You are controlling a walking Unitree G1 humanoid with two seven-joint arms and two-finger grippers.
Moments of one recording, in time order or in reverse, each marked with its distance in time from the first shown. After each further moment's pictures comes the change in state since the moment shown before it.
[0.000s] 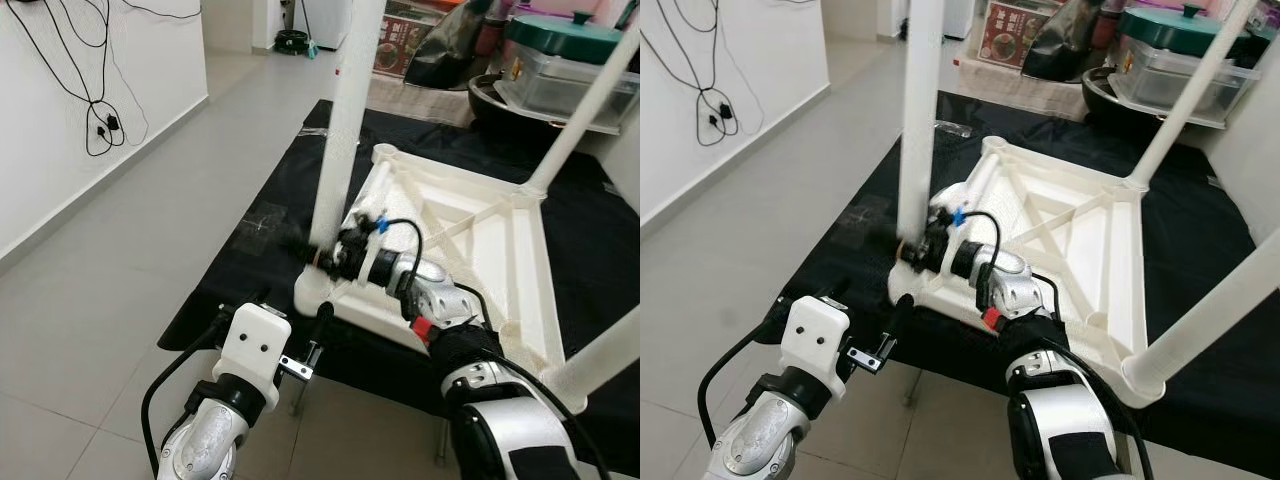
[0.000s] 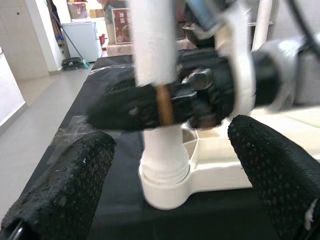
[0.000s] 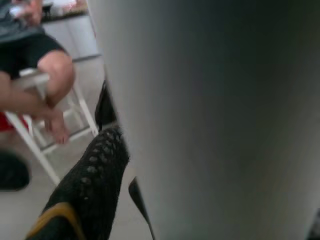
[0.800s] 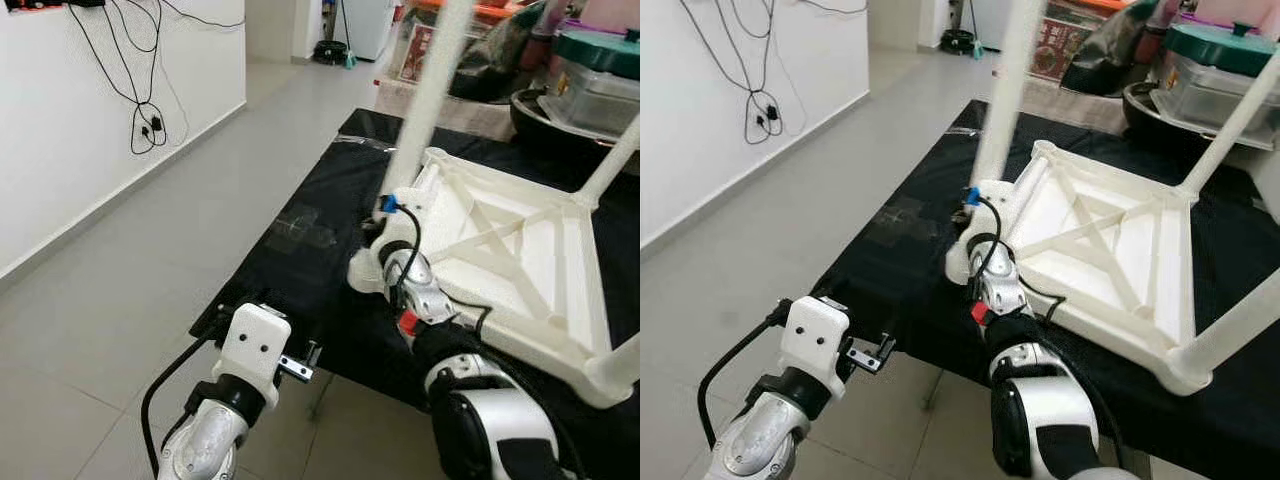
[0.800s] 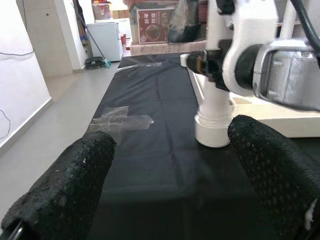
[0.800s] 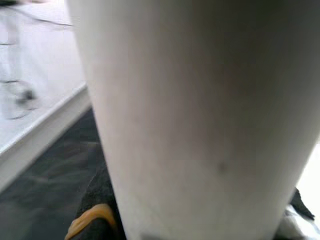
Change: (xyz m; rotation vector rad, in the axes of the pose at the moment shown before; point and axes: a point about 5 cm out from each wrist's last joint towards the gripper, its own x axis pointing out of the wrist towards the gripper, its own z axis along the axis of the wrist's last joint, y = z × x) left arm 0.000 -0.001 0.000 -0.001 0.000 -0.001; right arm -0.042 -0.047 0.000 0.061 -0.118 -1.327
